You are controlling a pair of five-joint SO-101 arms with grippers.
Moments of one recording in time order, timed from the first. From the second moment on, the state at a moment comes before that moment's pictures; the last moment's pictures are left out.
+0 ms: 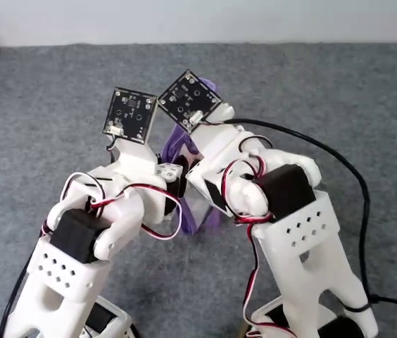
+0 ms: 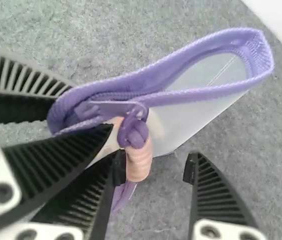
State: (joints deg) left arm 26.1 -44.6 26.7 71.1 16.9; right arm -32.1 -26.9 0.1 85.6 17.5
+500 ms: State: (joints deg) left arm 25.9 -44.6 26.7 71.2 16.9; right arm -33.1 -22.0 0.1 85.3 15.0
